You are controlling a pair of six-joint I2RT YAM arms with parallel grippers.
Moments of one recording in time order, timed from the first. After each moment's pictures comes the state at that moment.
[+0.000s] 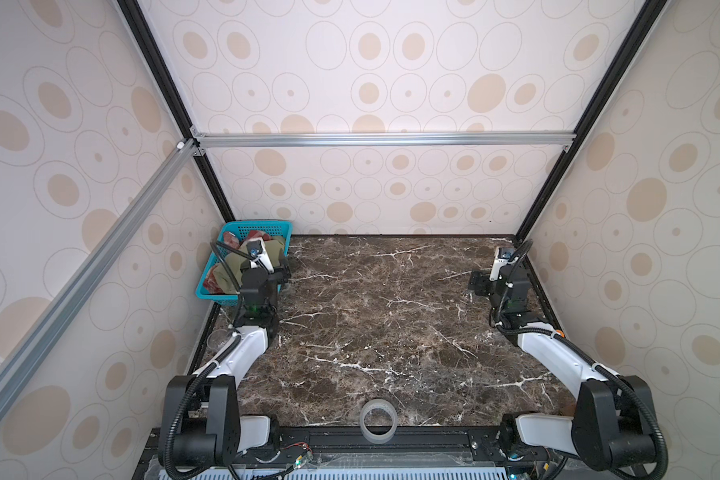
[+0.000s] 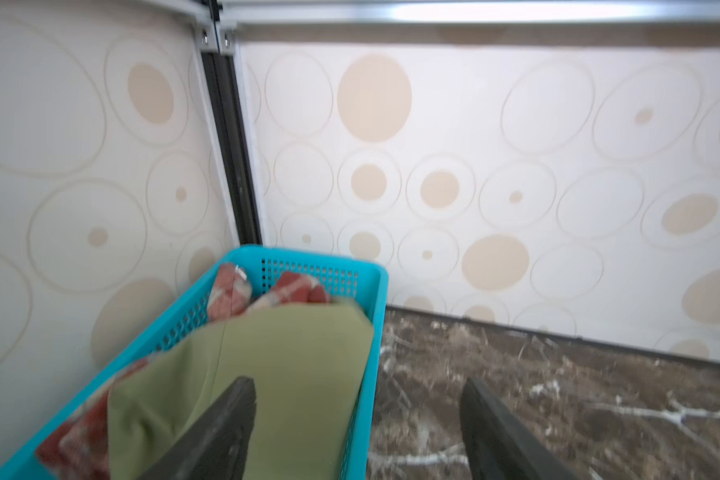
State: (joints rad) left arm 0.01 1.32 0.78 0.49 -0.20 -0.08; right arm 0.11 1.28 0.77 0.15 0.24 0.10
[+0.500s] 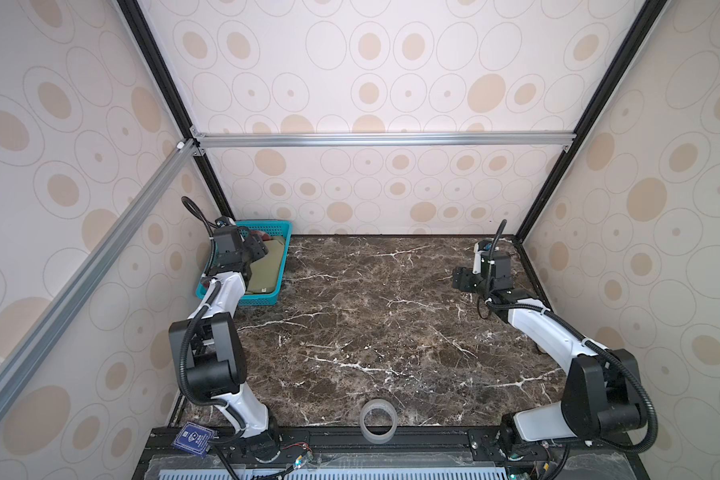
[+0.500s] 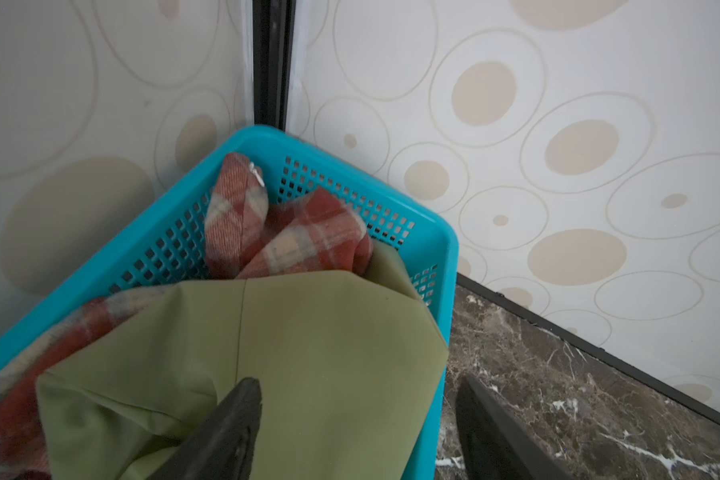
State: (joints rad) left arm 0.25 1.73 1.31 -0.07 0.05 -0.36; right arm 0.17 1.45 0.98 -0.15 0.09 0.24
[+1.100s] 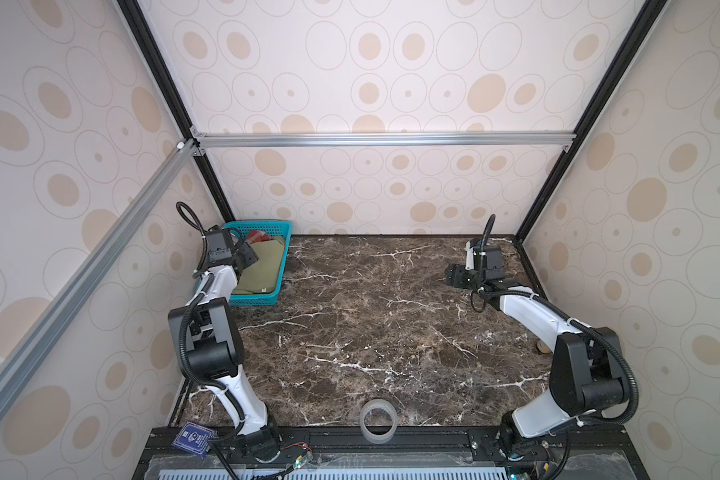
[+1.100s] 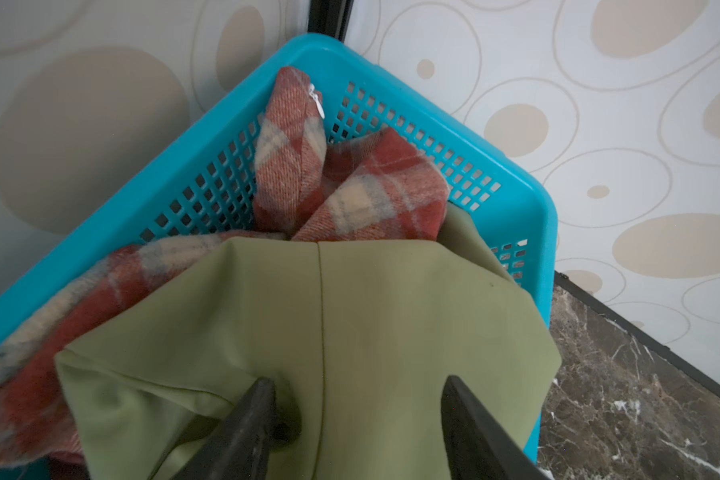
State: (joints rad) left arm 0.31 1.85 1.40 -0.20 0.08 -0.35; right arm 0.17 1.57 1.09 -0.19 0.02 0.27
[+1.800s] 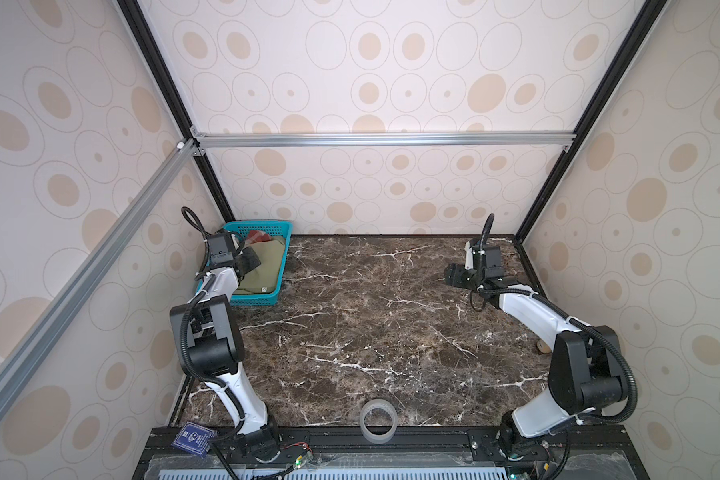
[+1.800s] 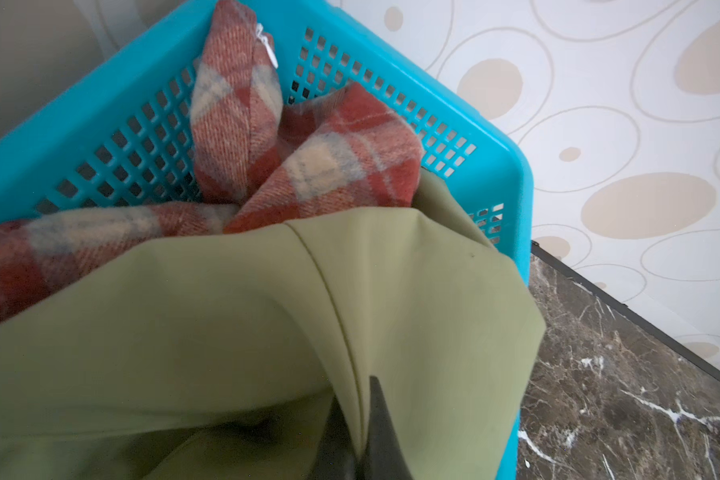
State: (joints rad) left arm 0.31 1.84 1.37 -0.18 0.20 -0.33; right arm 0.18 1.58 1.10 -0.22 0.00 0.30
